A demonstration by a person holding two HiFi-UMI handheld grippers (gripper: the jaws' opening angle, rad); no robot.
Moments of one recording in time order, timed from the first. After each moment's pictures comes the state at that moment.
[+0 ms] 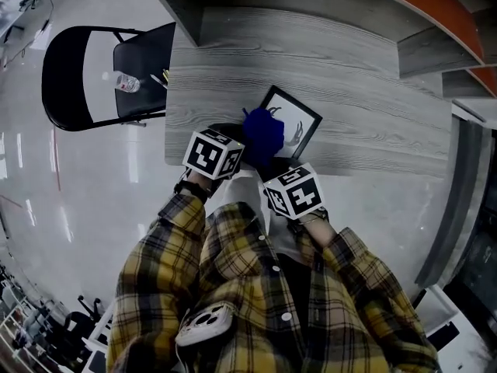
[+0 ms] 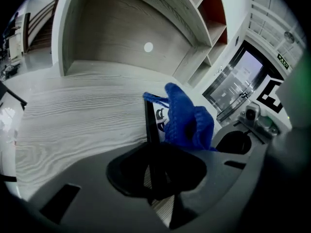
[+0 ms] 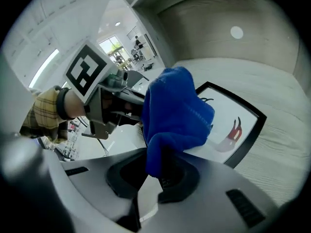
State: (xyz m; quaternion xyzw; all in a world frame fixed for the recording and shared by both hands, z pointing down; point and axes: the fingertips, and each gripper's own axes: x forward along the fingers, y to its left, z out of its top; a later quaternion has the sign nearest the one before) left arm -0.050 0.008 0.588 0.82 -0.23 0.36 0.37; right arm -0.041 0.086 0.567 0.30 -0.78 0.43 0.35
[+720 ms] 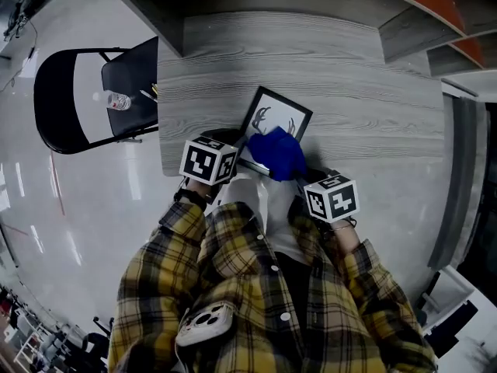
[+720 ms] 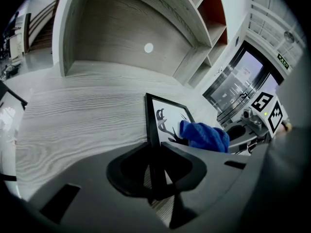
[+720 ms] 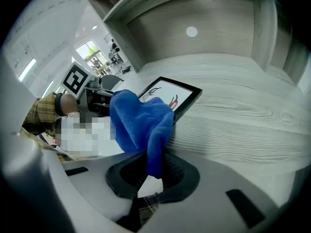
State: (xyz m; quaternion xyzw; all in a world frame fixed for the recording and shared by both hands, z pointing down) left arm -0.051 0.010 0.583 0.82 -0.24 0.36 0.37; right arm 0.059 0.120 0.565 0.40 -0.71 0.47 0.35
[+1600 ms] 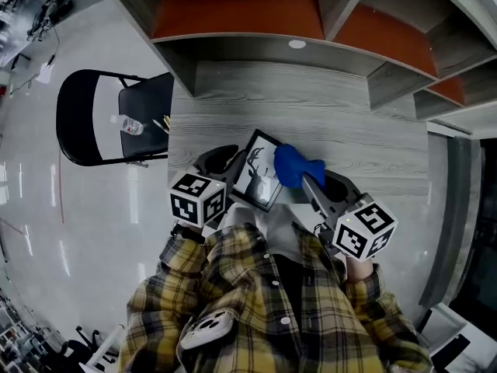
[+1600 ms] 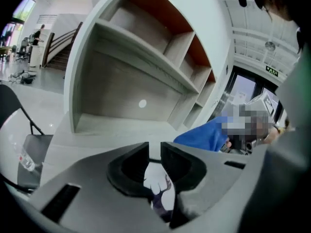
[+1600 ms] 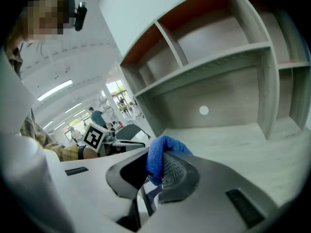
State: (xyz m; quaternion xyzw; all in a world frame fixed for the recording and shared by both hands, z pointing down) left arm -0.029 -0.036 0.435 0.88 -0.33 0.17 0.30; right arm 0.090 0.024 0.360 0.42 -0.84 0.32 0.12
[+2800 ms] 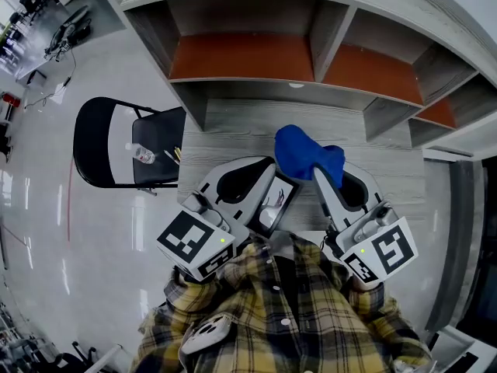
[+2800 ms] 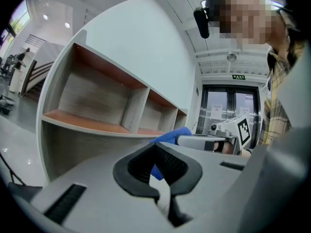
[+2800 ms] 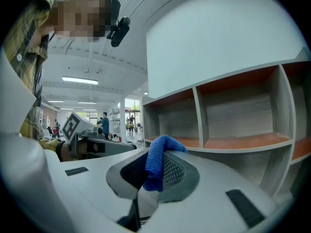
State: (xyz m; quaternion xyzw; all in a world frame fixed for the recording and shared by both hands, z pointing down) left arm 0.020 -0.033 0.210 0.95 -0.28 0.02 0.16; right arm 0.083 -0.021 0.188 0.44 -0.90 0.06 0.03
